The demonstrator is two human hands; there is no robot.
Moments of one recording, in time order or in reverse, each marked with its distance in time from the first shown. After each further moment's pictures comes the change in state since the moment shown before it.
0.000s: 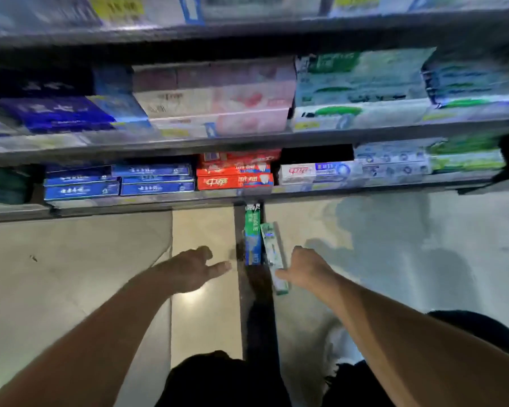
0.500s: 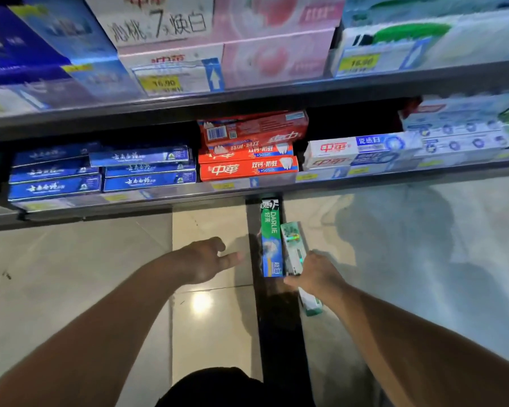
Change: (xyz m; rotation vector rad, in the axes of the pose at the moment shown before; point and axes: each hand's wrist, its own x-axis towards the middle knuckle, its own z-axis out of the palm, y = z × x) left_hand 0.121 -0.031 0.011 0.008 0.021 0.052; right_hand 0.125 0.005 0.093 0.202 0.124 0.064
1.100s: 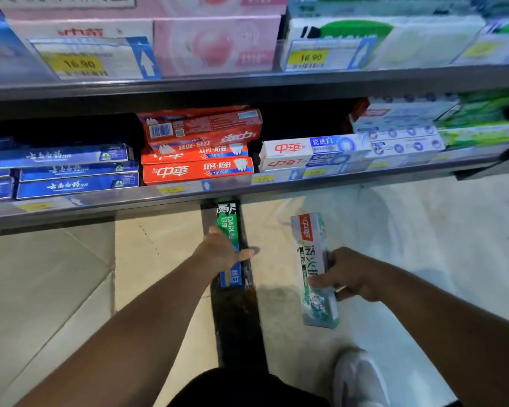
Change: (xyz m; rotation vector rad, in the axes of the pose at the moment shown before) left_hand 0.108 0.081 0.056 -0.235 0.164 -0.034; right_hand -0.023 0.082 -0.099 0.495 -0.269 0.221
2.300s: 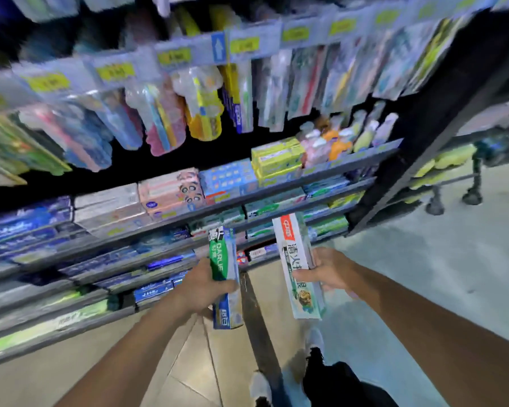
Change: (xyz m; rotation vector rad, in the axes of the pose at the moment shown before) left_hand -0.726 0.170 -0.369 -0.249 -0.036 0.235; right_hand -0.720 -0.138 -0.104 0.154 0.099 -0.407
